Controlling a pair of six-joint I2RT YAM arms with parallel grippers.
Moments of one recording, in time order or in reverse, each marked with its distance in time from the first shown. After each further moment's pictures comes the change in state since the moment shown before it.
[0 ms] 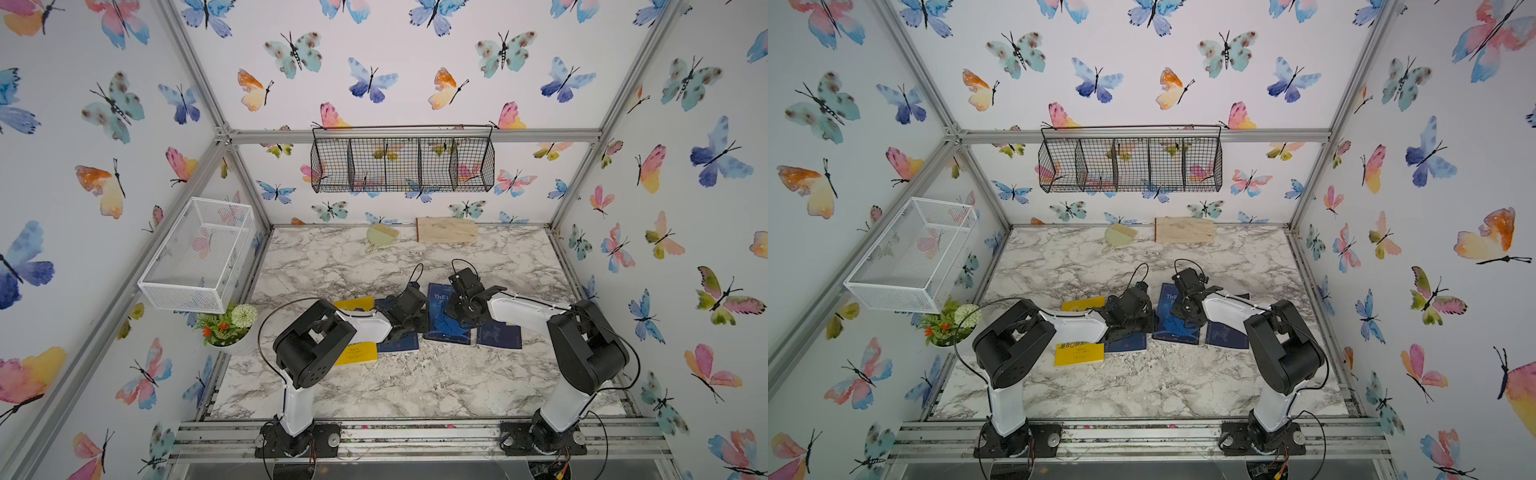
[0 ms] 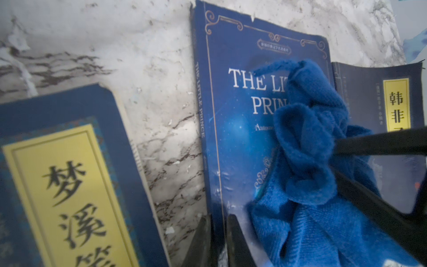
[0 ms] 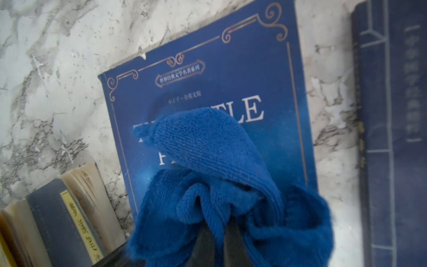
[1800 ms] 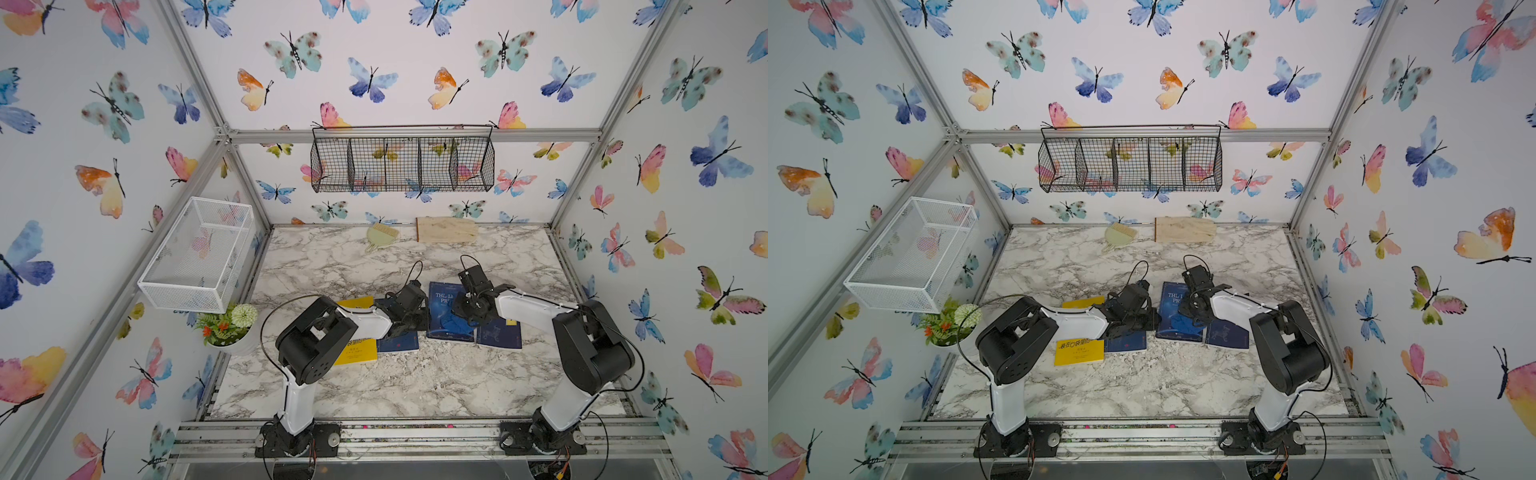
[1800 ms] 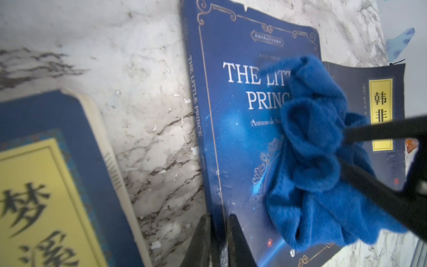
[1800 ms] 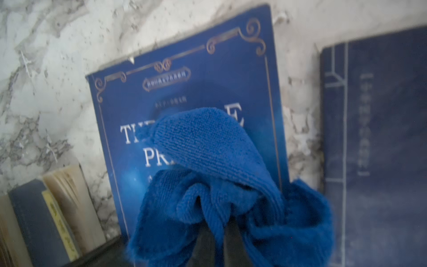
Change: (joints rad) left arm 0.023 0.023 0.023 0.010 0.083 -0.005; right arm -0.065 -0.090 -0.129 0.061 -0.081 -0.117
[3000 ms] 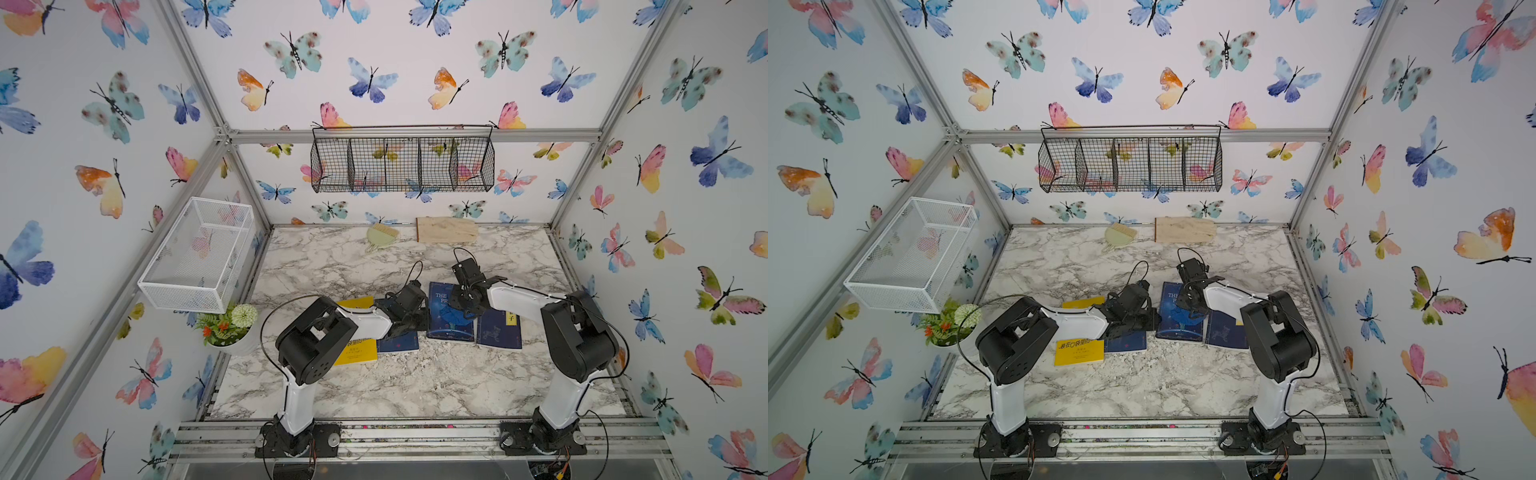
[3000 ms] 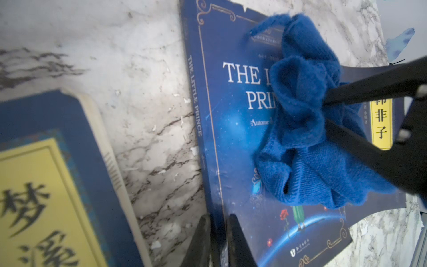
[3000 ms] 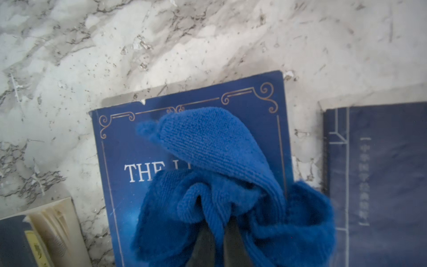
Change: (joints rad) left arm 0.000 0.000 0.000 0.000 0.000 0.000; right arm -0.019 0.182 0.212 -0.066 0.106 -0.067
